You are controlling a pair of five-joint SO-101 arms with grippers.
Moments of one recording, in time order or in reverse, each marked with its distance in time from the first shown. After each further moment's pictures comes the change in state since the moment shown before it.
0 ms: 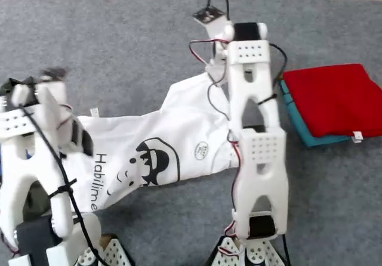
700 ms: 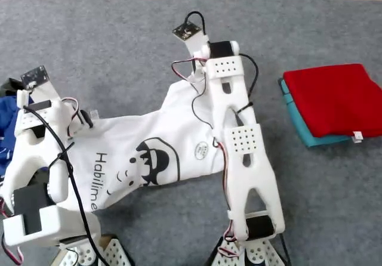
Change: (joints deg) left arm 0.1 15.6 12.7 -42.2 22.9; right arm -3.9 22.6 -16.8 -7.6 -0.1
